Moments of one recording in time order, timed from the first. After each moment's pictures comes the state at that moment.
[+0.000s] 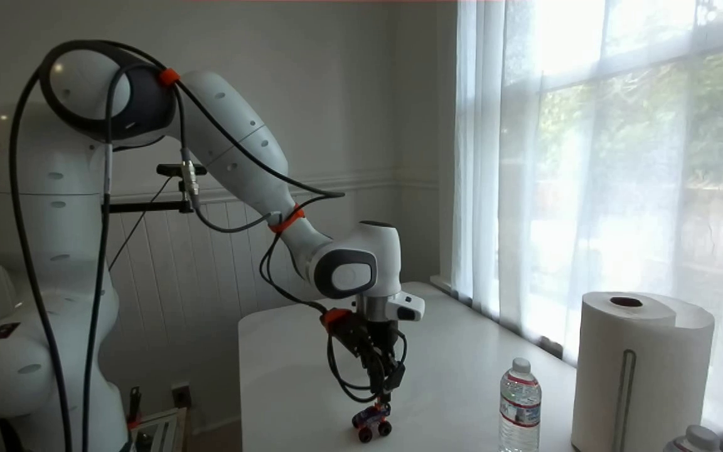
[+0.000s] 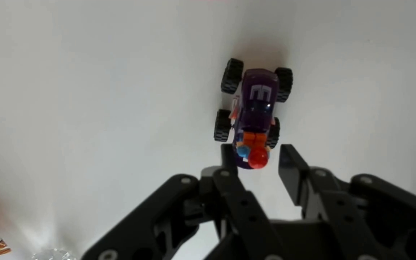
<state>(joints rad) -0.02 0.12 0.00 -2.42 -0.09 2.54 -0.06</state>
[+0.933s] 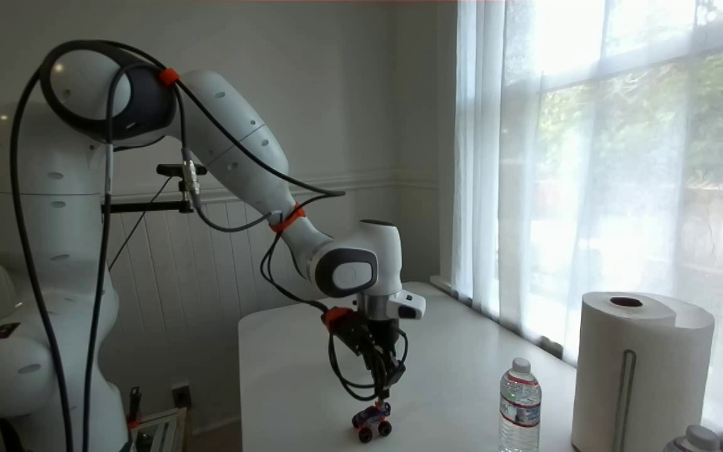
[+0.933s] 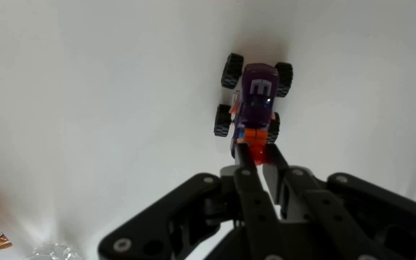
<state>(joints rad) -0.02 0.12 0.00 -2.42 -0.09 2.54 -0.06</state>
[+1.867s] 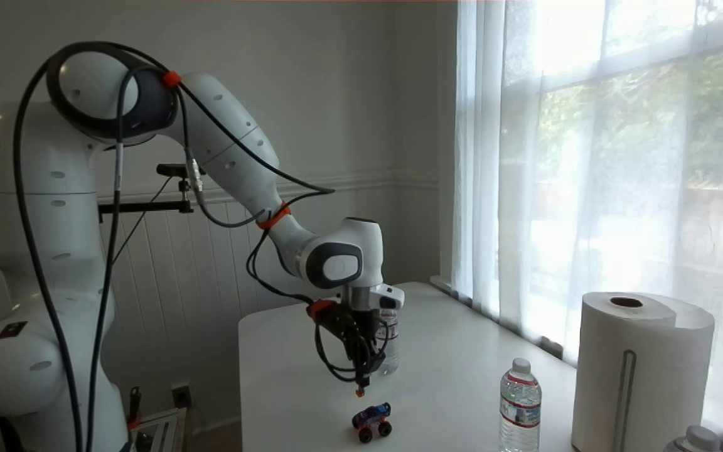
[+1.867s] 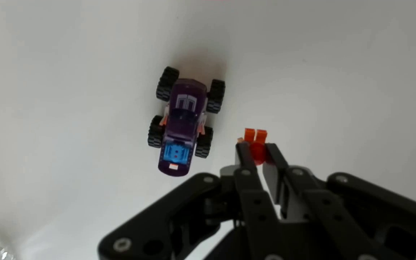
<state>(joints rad) 0.05 0.10 0.05 -2.45 -0.10 2.50 -0.01</state>
